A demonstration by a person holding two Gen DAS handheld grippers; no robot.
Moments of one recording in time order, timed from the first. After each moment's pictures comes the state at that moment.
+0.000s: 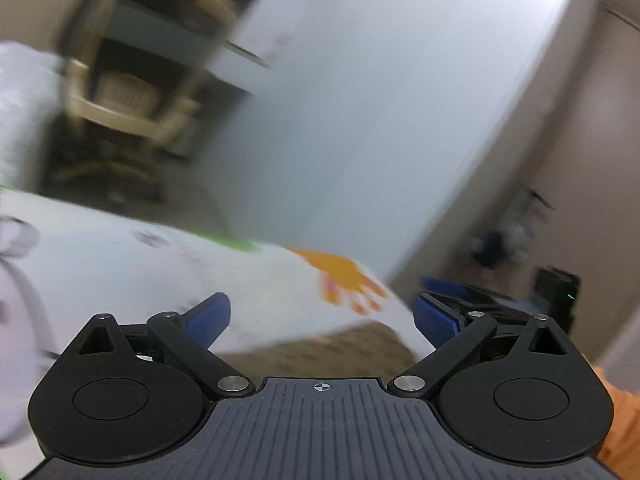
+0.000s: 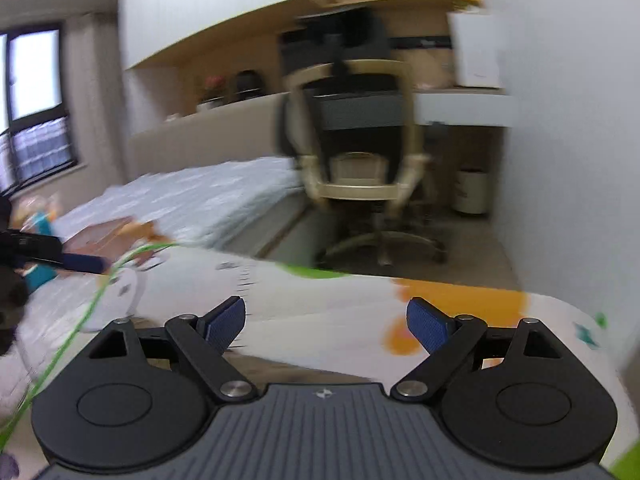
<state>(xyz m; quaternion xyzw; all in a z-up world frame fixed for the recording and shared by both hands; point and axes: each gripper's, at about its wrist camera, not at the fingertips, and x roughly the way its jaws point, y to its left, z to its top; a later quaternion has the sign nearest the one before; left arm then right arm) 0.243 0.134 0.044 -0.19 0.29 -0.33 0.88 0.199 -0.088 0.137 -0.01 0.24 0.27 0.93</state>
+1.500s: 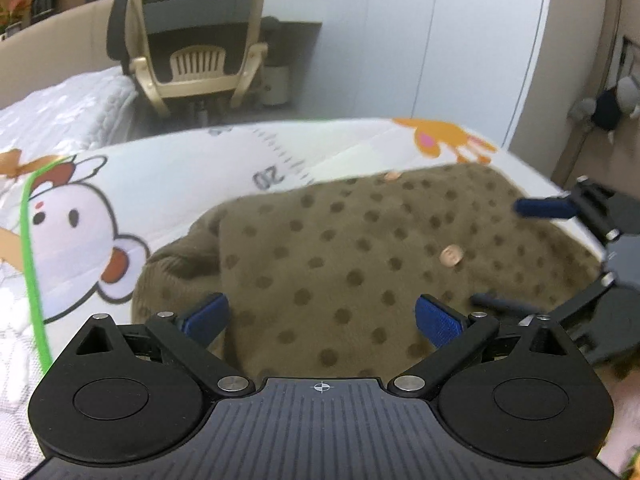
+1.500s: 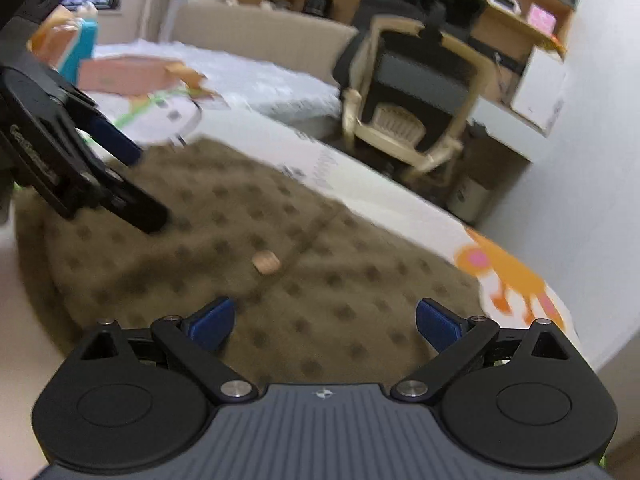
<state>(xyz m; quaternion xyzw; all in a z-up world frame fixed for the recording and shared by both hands) 0.172 0.068 0.000 0.02 0.37 -0.13 0.92 0.097 -0.030 0.074 -0.20 0.27 0.20 0.92</state>
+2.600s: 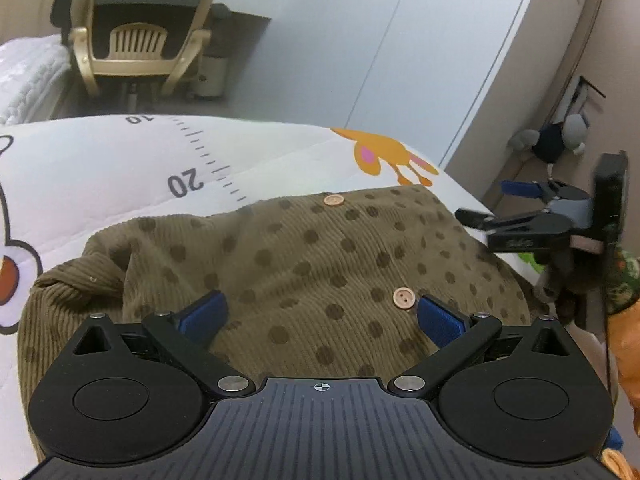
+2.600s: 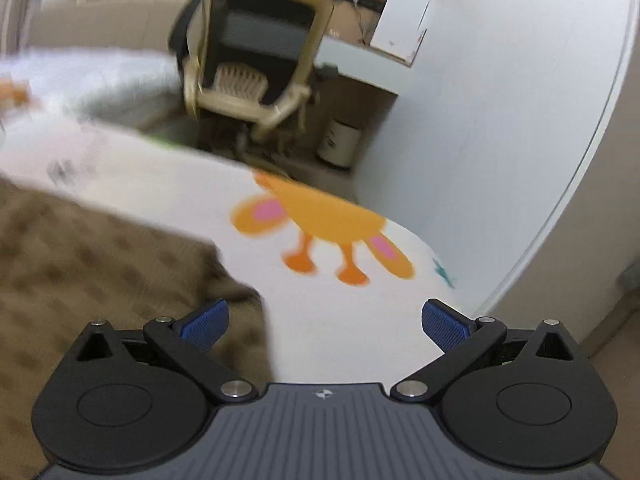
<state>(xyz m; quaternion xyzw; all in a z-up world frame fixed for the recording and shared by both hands) 0.211 0.078 -0.008 -0.10 0.36 -0.25 0.89 0.181 -0.102 0.092 -0.13 0.28 0.04 0.95</state>
